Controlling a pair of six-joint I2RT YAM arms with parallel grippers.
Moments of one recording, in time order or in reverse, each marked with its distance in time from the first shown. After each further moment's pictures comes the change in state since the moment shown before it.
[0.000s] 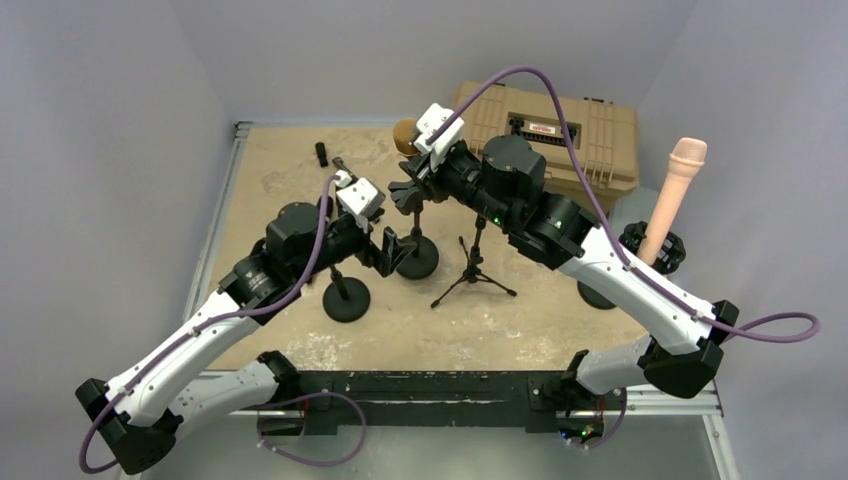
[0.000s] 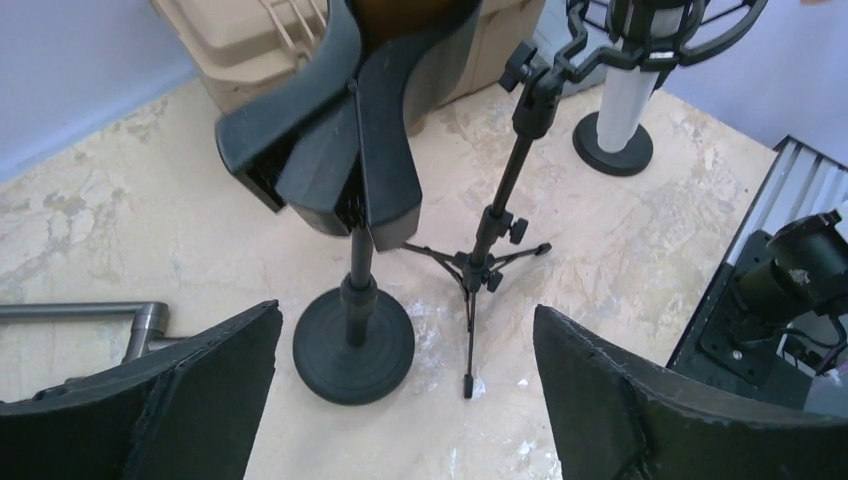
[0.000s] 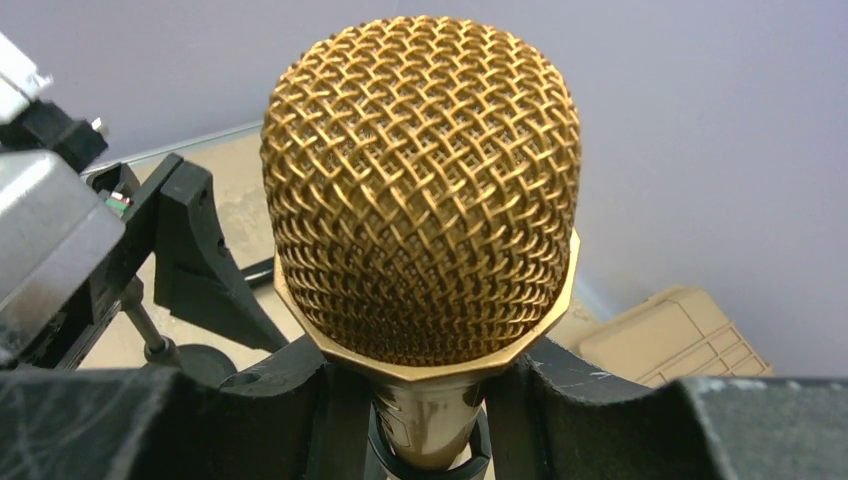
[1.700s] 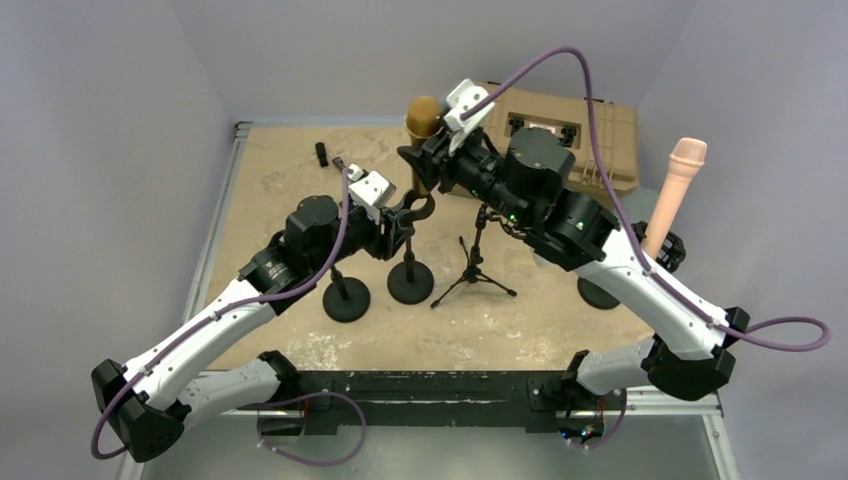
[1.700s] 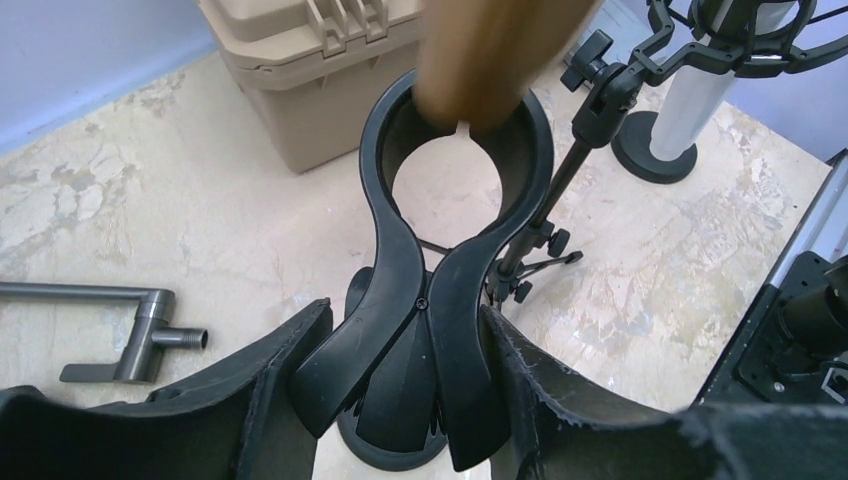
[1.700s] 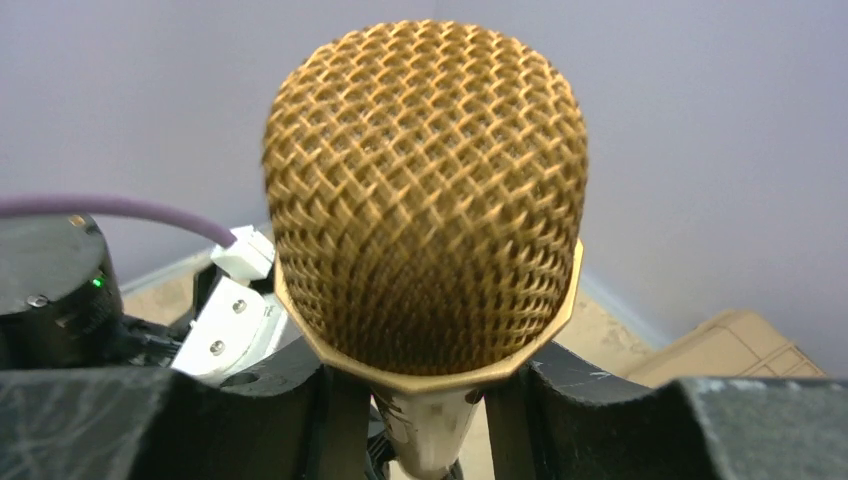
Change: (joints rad) left arm 0.012 0.091 -0.007 0.082 -0.051 -0.020; right arm 0.010 0.000 0.085 0.001 -0.011 0.151
